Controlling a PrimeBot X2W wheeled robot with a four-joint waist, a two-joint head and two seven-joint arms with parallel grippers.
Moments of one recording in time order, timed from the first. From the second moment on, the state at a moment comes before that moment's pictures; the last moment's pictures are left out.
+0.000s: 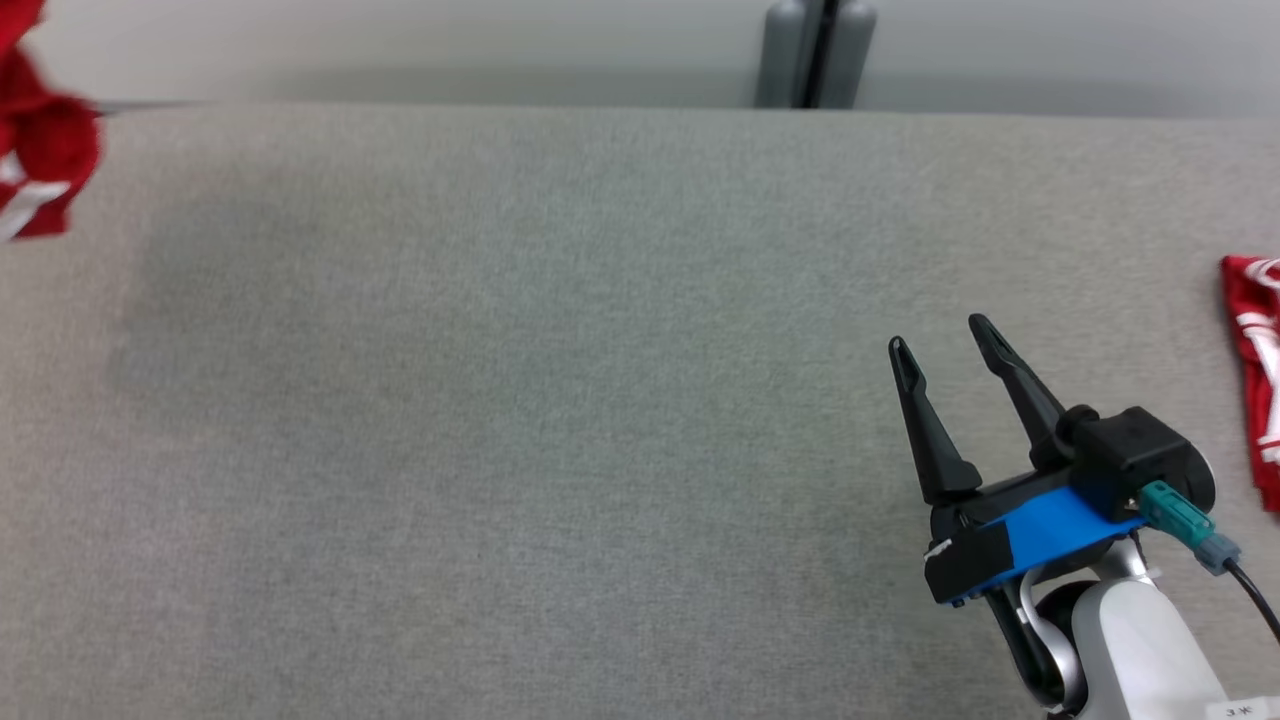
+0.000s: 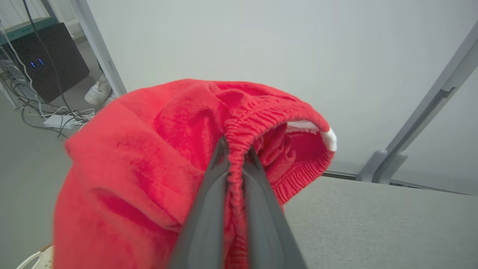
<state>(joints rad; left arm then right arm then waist) -0.91 0.63 -0.12 0.45 -0.59 -0.07 0.54 -0.24 -0.09 0.11 0.06 0.13 0.13 -0.06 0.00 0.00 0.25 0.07</state>
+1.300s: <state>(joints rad) -0.49 0.22 -0.54 0.43 -0.64 -0.10 0.32 -0.17 -0.05 0.07 0.12 0.18 0.13 -0.12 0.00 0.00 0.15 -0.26</state>
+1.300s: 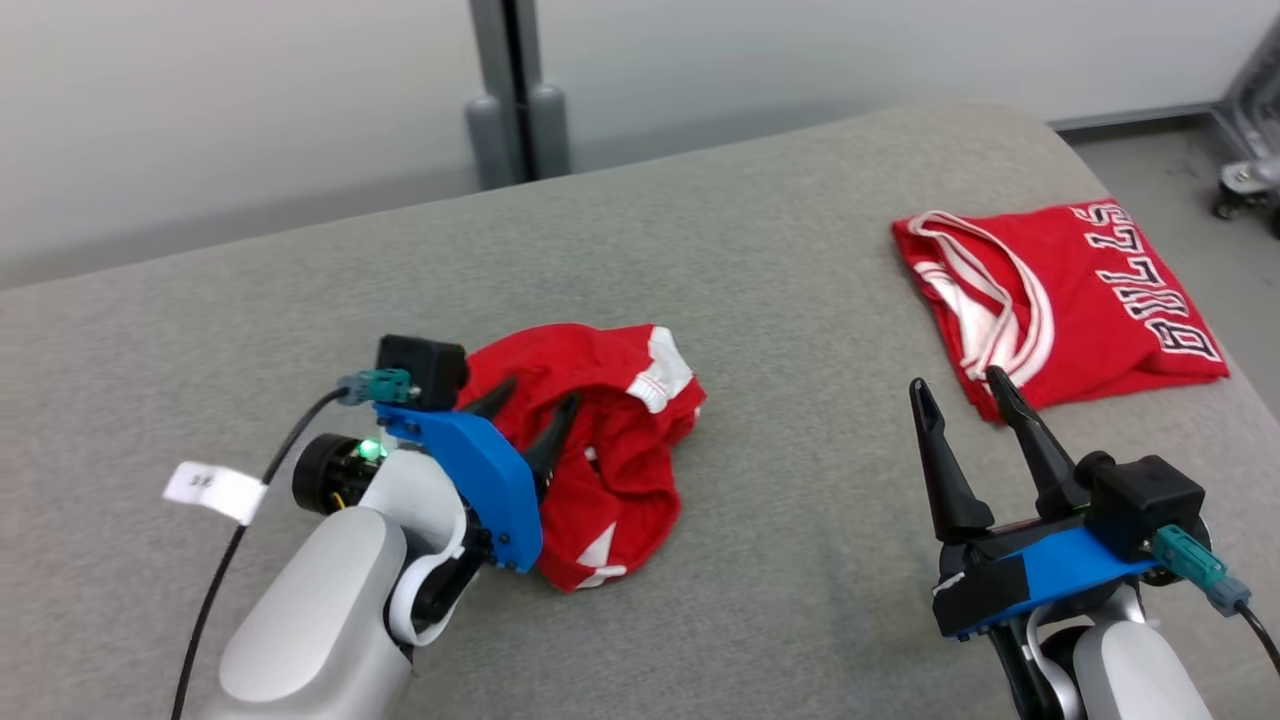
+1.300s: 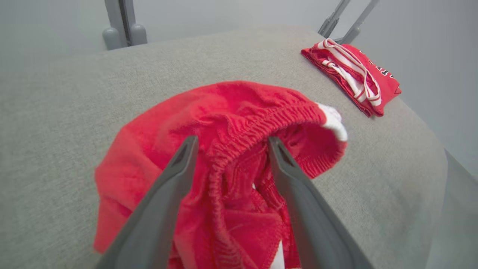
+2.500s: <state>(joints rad) 0.04 0.23 -0.18 0.18 -0.43 0.05 -0.26 -0.06 -0.05 0.03 0.21 0.18 0.13 -0.09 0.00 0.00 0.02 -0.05</state>
